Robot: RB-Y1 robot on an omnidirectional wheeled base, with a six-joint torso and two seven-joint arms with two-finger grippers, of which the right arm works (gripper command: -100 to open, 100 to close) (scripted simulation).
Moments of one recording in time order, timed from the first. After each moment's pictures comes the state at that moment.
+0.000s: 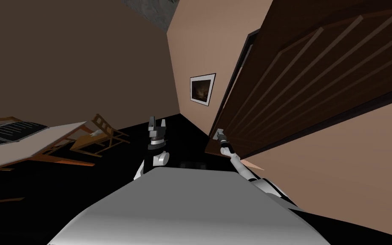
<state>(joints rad) -0.14 -0.47 0.24 -1.05 -0.79 -0.45 -1.35</state>
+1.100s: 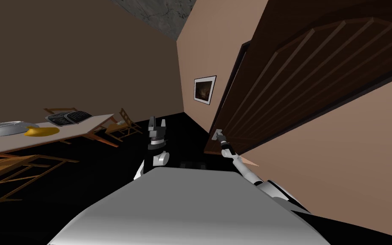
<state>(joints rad) -0.10 -0.56 0.36 -1.10 -0.78 -0.49 -1.44</state>
